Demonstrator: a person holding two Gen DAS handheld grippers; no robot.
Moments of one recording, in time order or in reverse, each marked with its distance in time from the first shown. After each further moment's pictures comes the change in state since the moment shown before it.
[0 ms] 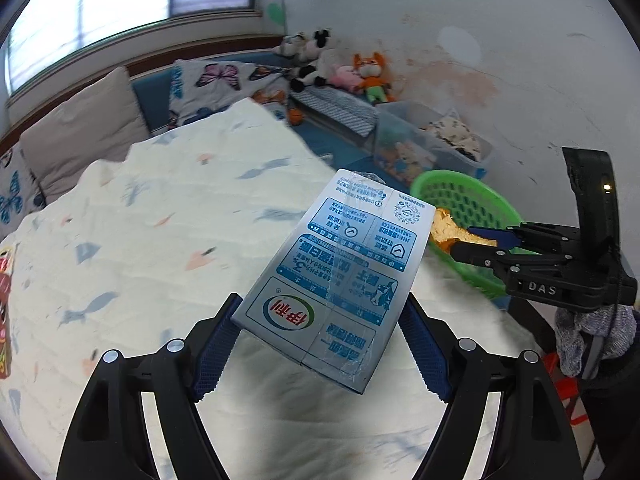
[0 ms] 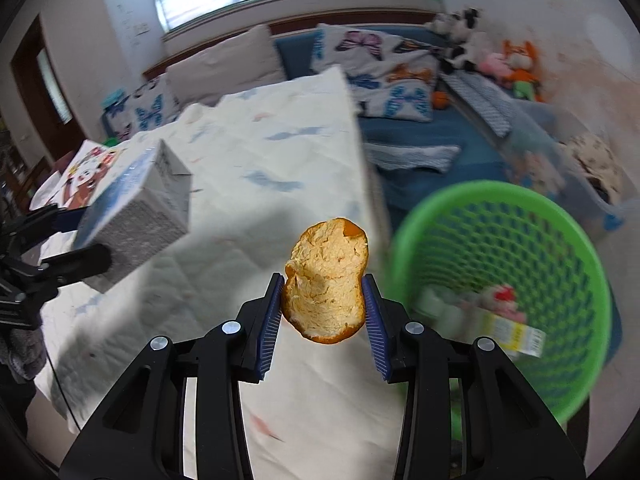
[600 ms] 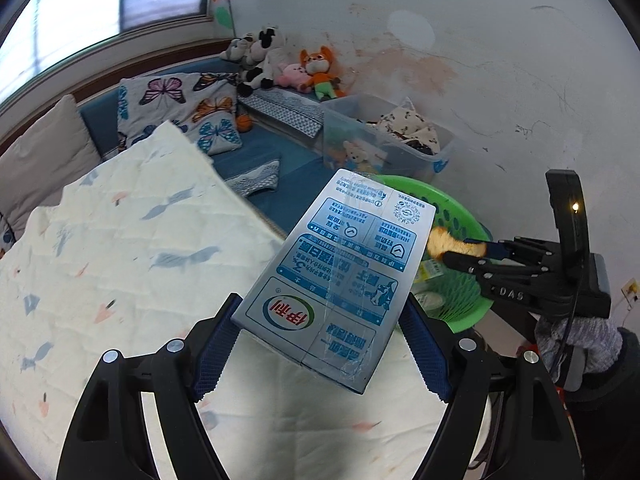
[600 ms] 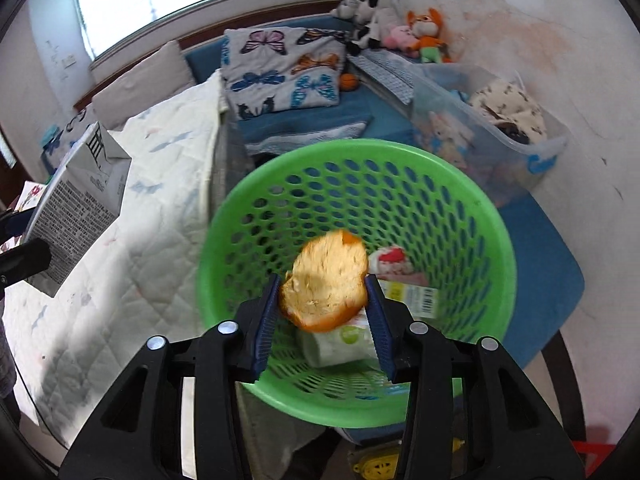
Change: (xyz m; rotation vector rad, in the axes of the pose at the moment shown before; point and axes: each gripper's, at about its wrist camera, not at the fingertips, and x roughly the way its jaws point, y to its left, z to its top) left arm 0.042 -0.096 0.047 0.082 0.018 -0.078; right arm -0.025 -0.107 -0.032 0.170 0.010 -0.154
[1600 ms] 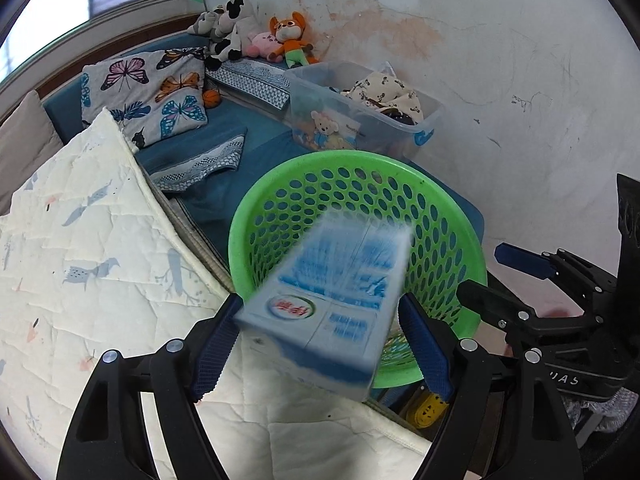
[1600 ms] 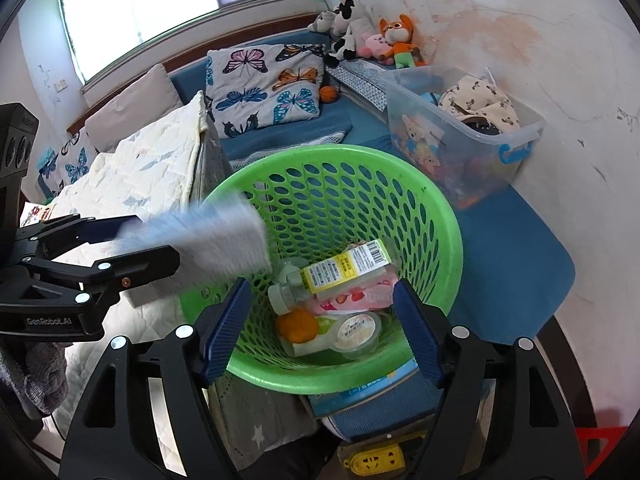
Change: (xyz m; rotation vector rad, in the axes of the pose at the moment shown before) left arm 0.085 -0.072 0.025 0.015 0.109 -0.031; right arm -0.030 -0.029 -0.016 0.053 -0.049 -0.013
